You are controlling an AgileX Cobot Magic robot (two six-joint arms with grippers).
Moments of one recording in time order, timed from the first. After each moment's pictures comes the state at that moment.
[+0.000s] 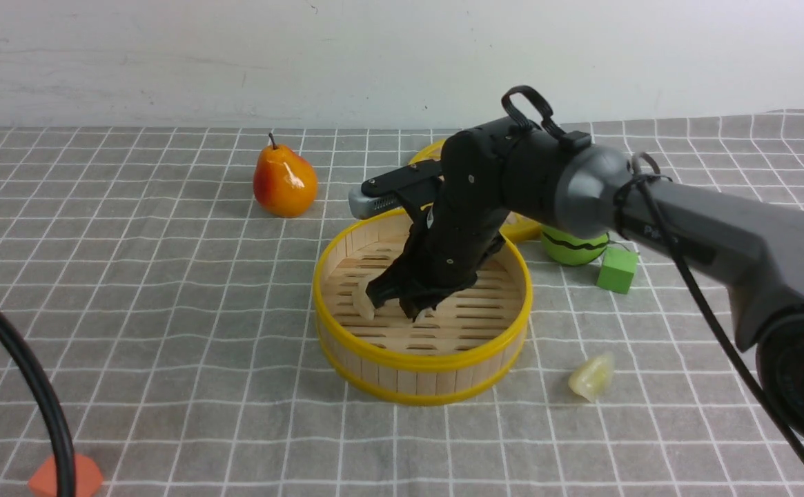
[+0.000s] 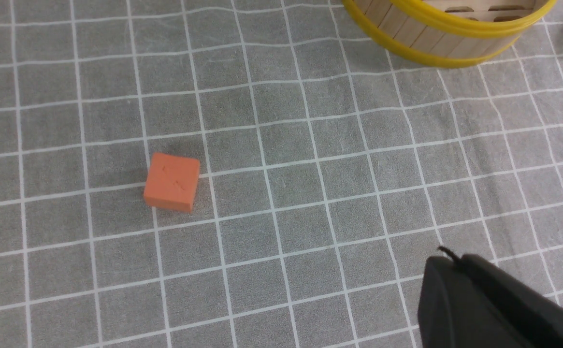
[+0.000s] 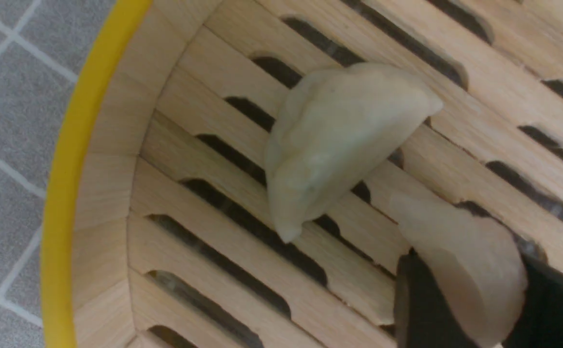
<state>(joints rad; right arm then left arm) 0.56 2.26 -1.94 0.10 0.87 0.01 -0.54 0.66 -0.93 0.11 1.15 -0.42</state>
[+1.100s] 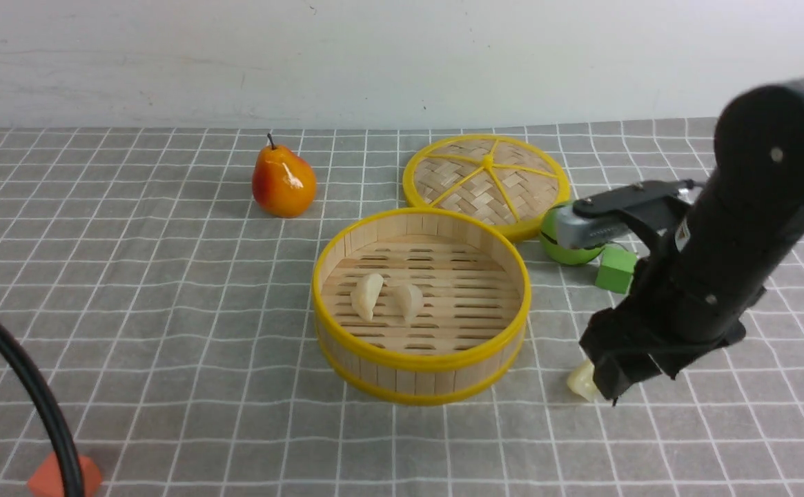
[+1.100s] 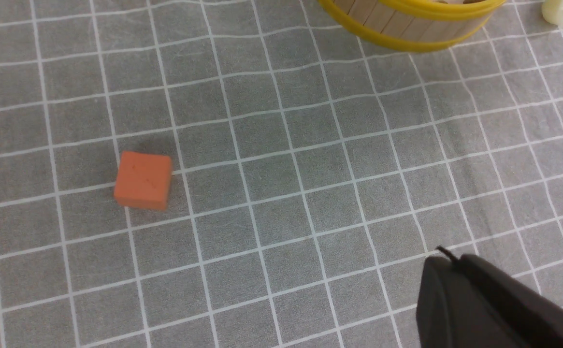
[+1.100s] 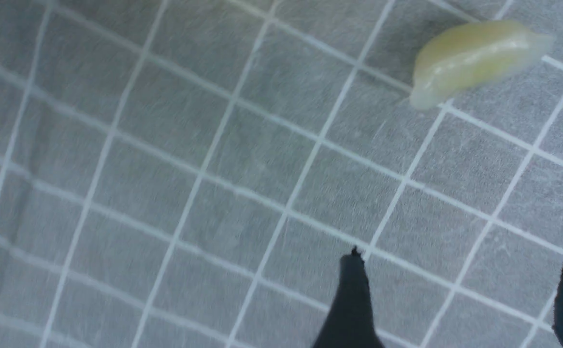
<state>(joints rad) 0.37 1.63 -1.20 0.11 0.96 0.05 -0.54 0.66 -0.93 0.05 1.16 -0.36</state>
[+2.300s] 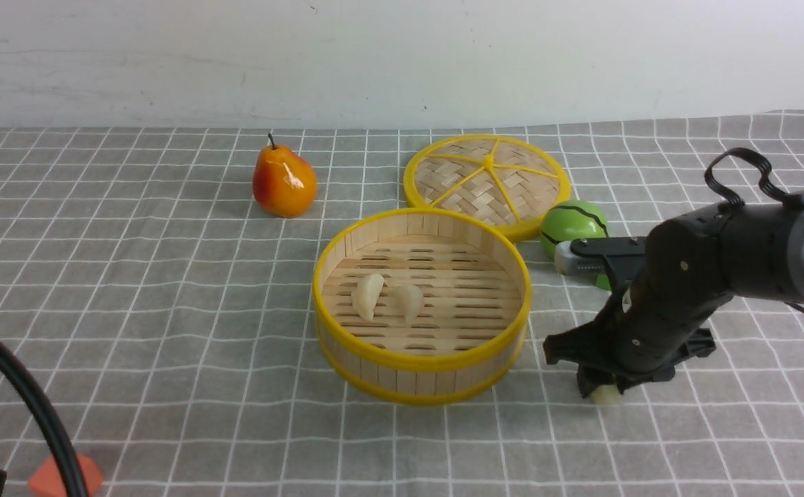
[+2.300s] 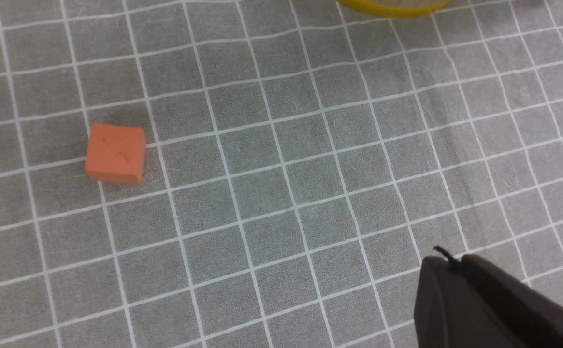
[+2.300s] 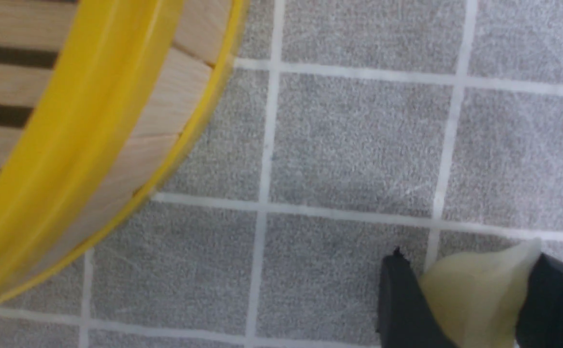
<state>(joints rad) 0.34 1.89 -1.16 0.00 0.59 0.33 -0.54 0.66 -0.93 -0.01 1.19 -0.34</state>
